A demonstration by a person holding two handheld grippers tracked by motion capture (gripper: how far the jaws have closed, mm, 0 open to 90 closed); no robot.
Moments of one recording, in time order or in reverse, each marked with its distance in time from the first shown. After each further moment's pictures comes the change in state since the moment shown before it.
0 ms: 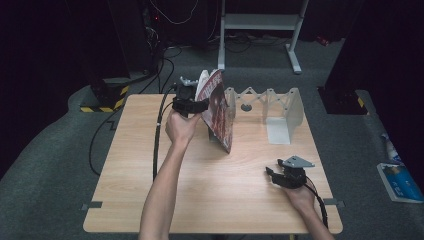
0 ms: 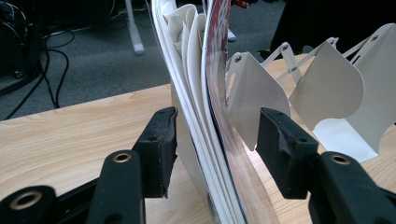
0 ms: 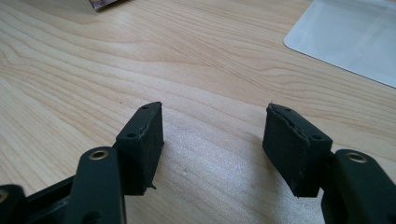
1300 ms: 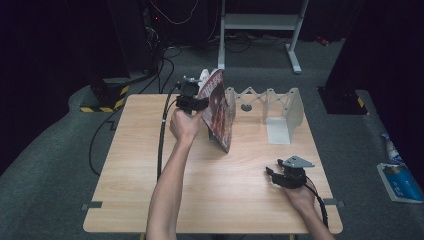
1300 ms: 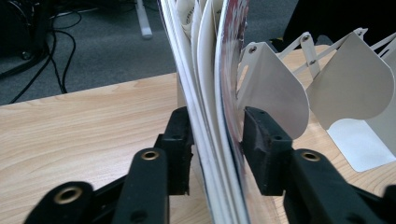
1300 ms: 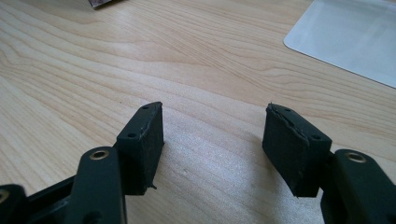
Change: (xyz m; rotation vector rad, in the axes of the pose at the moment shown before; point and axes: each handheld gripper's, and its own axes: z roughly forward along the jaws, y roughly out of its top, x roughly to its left) left arm -0.001 0.004 0.021 0.066 0.039 -0.031; right arm 0.000 0.000 0.000 0.000 0.000 -0.001
